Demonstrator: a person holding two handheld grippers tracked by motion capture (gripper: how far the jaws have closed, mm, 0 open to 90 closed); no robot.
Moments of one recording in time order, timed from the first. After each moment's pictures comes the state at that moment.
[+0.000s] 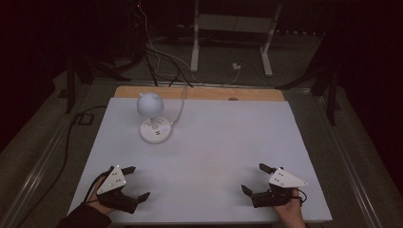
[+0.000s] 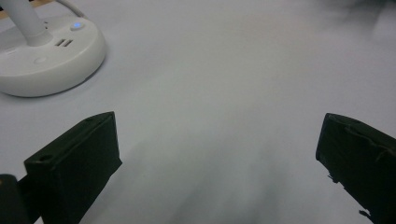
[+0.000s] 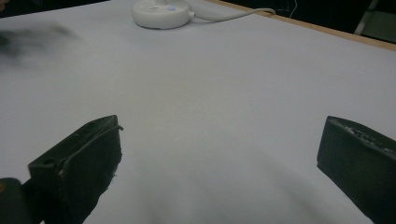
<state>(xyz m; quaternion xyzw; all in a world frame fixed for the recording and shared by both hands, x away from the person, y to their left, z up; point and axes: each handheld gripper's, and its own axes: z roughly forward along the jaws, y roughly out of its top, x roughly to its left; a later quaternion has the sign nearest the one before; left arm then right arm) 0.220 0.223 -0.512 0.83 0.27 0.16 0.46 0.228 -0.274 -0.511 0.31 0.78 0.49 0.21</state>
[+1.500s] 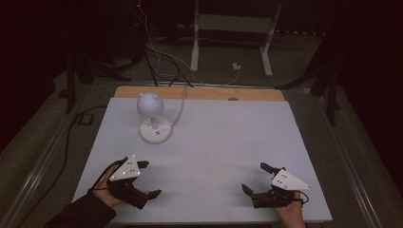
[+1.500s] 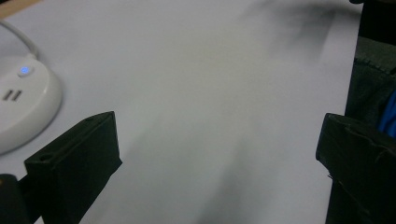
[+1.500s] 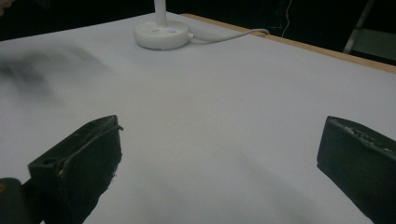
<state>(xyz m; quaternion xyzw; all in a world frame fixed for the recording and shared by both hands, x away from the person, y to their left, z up) 0.234 0.186 -0.461 0.86 0.23 0.11 0.44 0.221 -0.272 -0.502 0.31 0.76 0.52 0.23</state>
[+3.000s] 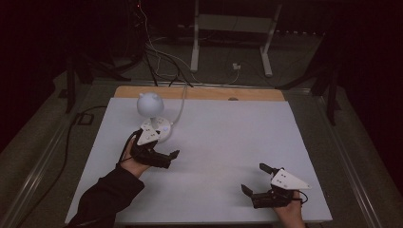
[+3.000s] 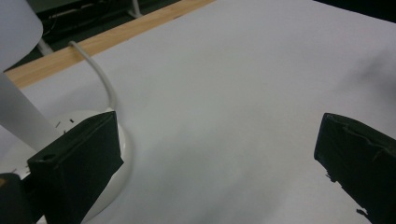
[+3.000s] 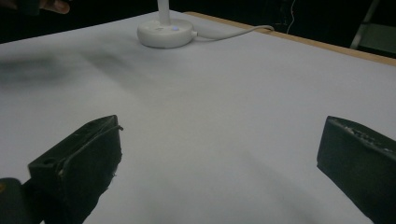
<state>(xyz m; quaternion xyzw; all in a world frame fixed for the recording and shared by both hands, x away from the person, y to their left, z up) 0.315 0.139 -0.453 0.81 0.34 0.19 0.44 0.223 -0.272 -0.503 0.32 0.76 0.52 0.22</state>
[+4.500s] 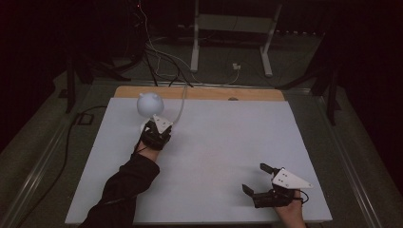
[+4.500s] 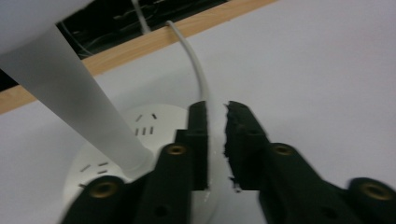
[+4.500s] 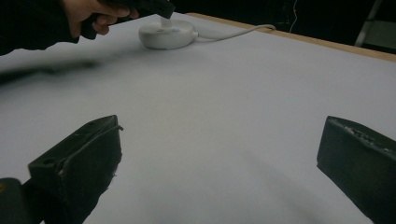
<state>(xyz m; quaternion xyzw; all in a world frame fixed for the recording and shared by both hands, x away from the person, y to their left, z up) 0.372 0.115 -0.493 0.75 0.44 0.33 0.36 0.224 -0.275 -0.504 0.32 0.76 0.53 0.21</state>
